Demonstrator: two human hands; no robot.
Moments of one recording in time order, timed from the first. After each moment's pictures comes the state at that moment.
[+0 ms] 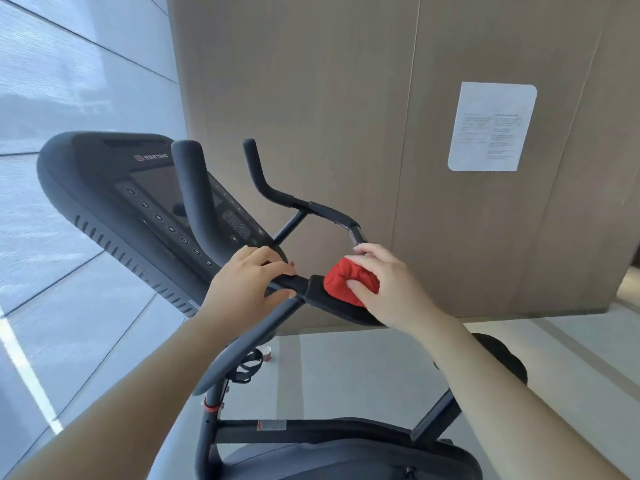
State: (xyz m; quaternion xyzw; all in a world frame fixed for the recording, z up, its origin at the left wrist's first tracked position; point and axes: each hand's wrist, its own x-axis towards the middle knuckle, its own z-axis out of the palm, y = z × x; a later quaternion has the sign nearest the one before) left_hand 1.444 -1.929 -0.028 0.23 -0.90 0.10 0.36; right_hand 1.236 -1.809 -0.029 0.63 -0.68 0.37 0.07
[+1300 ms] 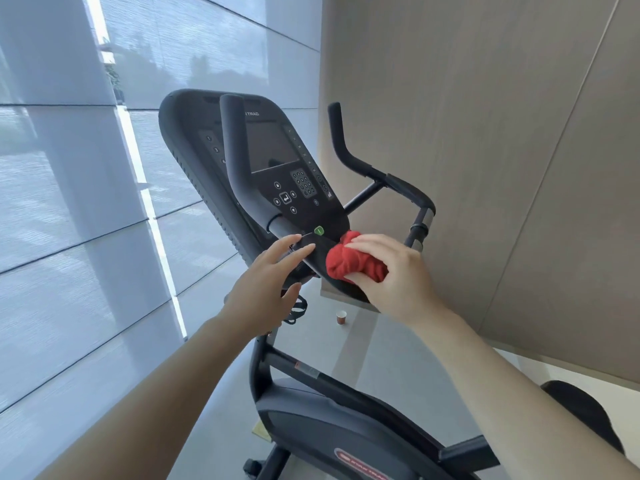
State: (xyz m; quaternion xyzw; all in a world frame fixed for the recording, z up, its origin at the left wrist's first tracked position) left_hand 1.390 -1.824 -0.075 0.45 -0.82 0.03 0.36; right_hand 1.174 -1.808 -0.047 0.78 -0.41 0.47 -0.02
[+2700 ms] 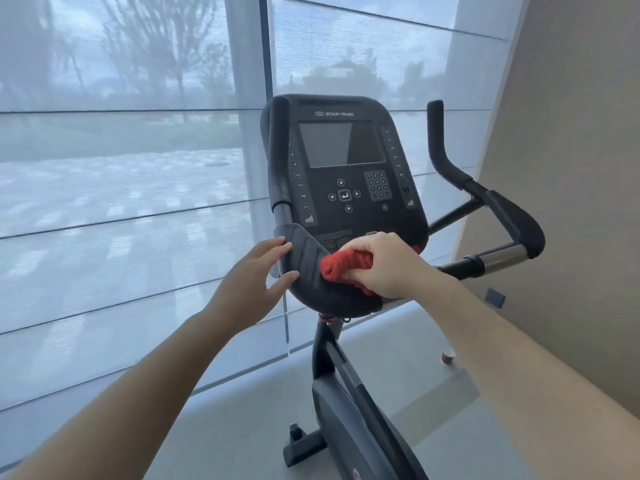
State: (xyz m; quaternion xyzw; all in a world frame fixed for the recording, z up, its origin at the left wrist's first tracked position) left_hand 1.260 -1.781 -0.066 0.73 -0.58 0.10 0.34; right_hand 1.081 -1.923 -0.024 0.93 -0.20 0.23 -0.21
